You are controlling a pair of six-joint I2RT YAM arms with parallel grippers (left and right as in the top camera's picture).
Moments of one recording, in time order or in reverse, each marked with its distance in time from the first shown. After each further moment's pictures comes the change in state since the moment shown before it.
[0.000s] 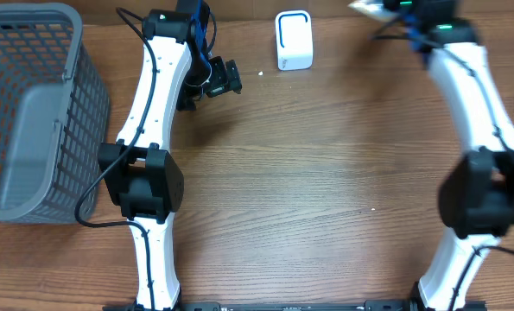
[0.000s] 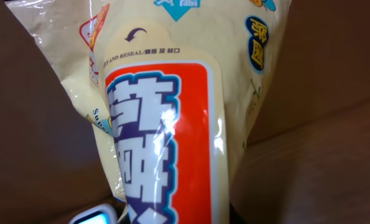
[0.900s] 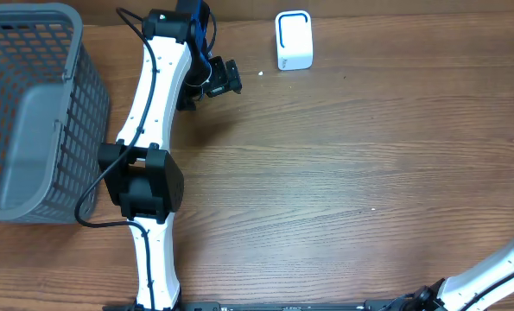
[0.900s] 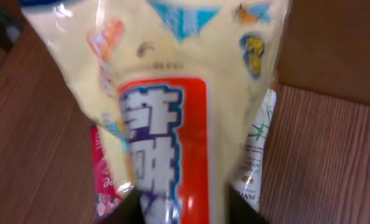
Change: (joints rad) left arm 0.000 0.000 0.000 0.000 0.000 0.000; right arm -0.709 0.035 -0.033 -0.374 0.196 0.044
